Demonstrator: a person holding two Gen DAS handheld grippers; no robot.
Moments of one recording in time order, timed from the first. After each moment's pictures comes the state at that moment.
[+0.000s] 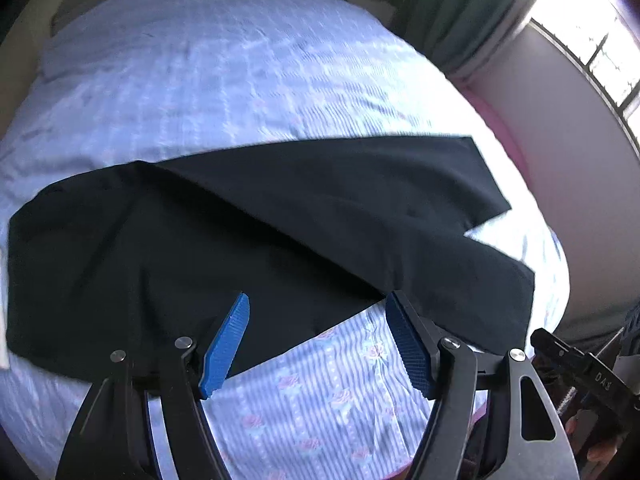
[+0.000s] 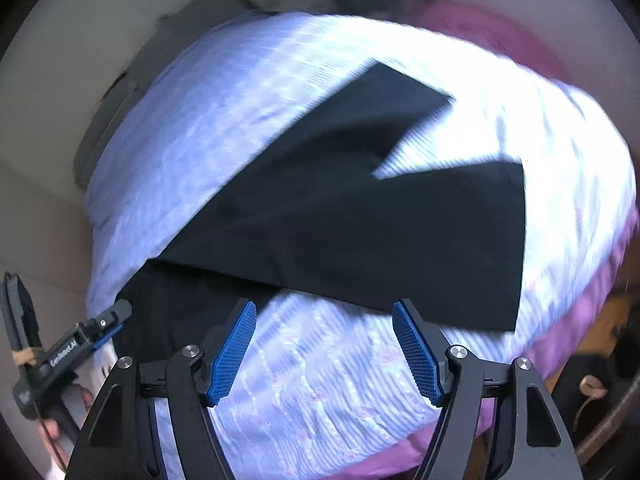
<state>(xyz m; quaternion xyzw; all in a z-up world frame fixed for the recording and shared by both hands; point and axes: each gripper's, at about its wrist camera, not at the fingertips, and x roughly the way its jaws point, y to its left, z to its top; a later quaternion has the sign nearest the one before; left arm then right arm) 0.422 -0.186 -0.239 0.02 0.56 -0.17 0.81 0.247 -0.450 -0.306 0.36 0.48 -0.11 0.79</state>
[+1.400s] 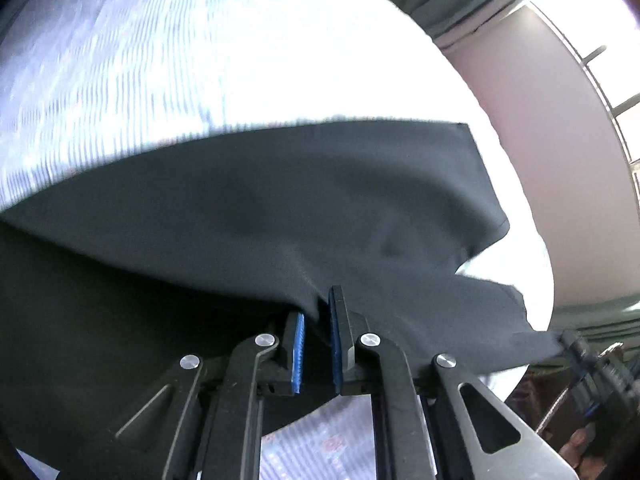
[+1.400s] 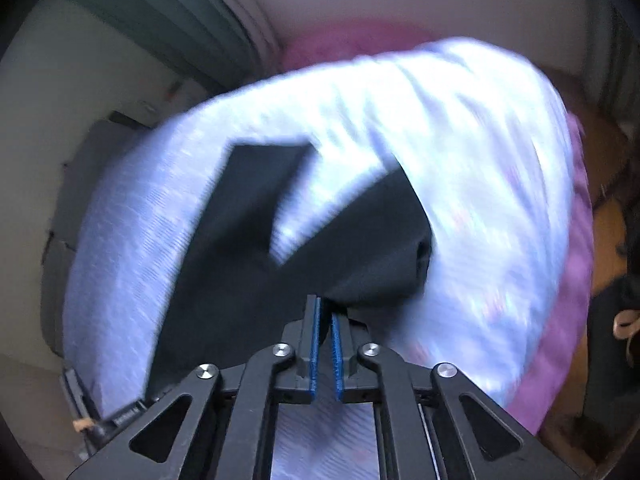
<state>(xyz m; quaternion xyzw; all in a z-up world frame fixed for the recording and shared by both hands) 0.534 -0.250 -0.304 -0.02 0.61 -0.24 0.76 0.259 -0.530 -0.310 0.46 0.33 -0.29 0.77</state>
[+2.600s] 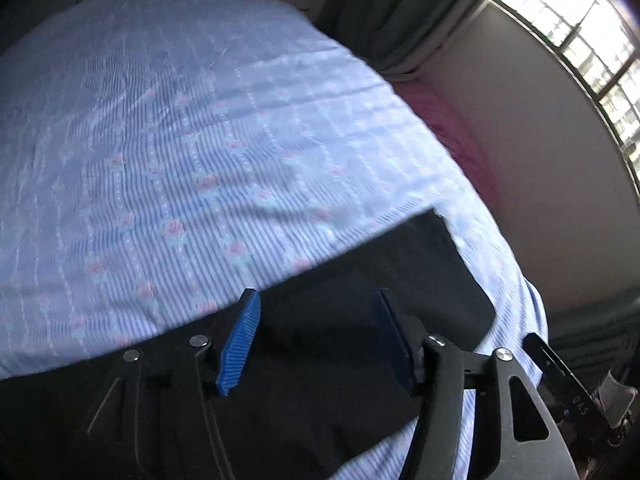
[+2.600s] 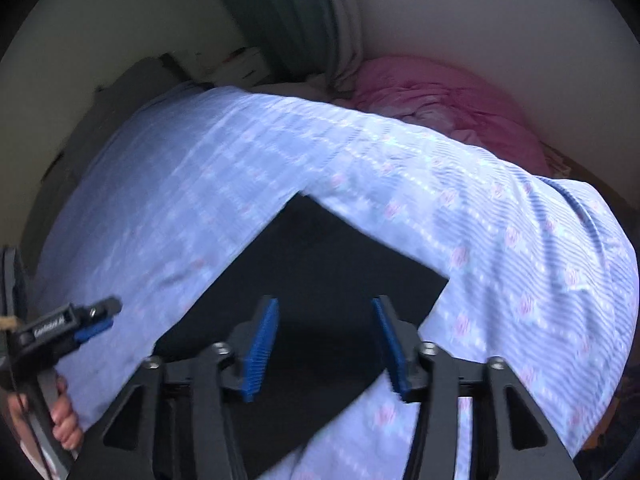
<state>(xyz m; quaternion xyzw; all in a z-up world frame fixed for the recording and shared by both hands) 0.618 -0.348 -0.235 0.03 0.55 -0.29 0.78 0.380 -0.581 -0.291 0.32 0.40 -0.22 0.83</state>
